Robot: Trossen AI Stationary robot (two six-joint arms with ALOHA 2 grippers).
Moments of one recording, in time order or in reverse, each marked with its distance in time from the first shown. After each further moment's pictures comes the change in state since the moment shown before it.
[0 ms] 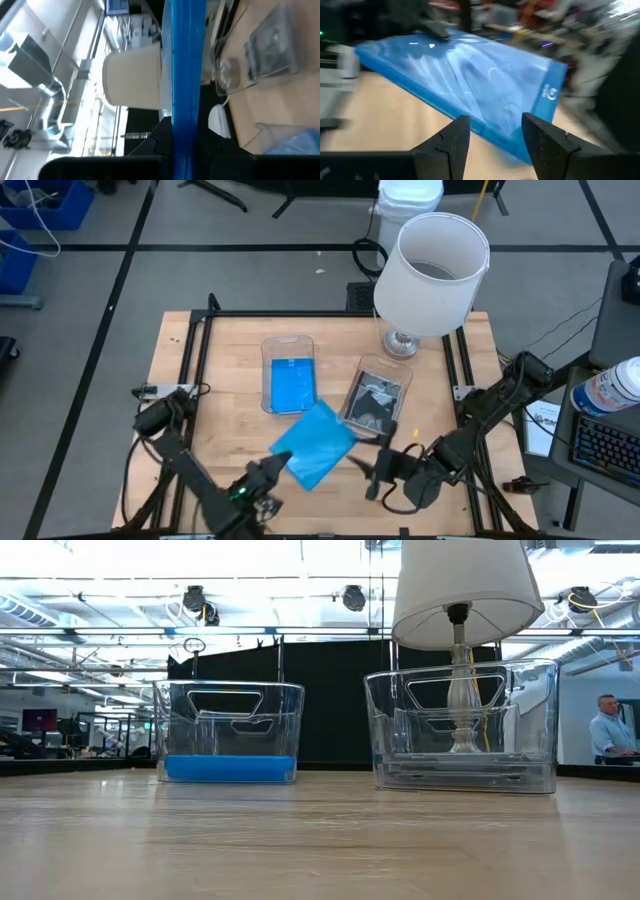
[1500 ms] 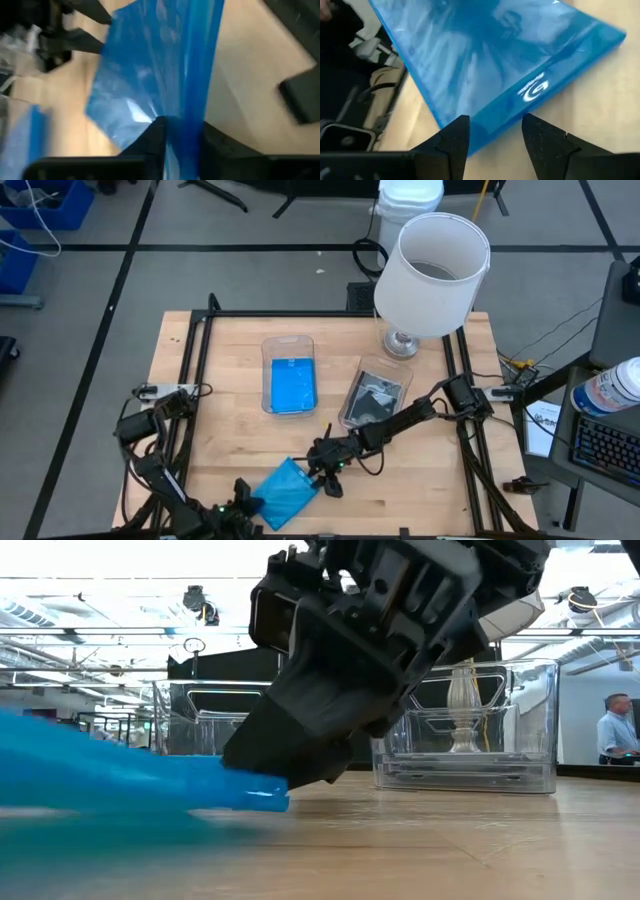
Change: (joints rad) left arm -0.230 0.004 -0.460 0.990 0.738 -0.215; right arm -0.401 0.575 0.103 0.326 -1.291 0.241
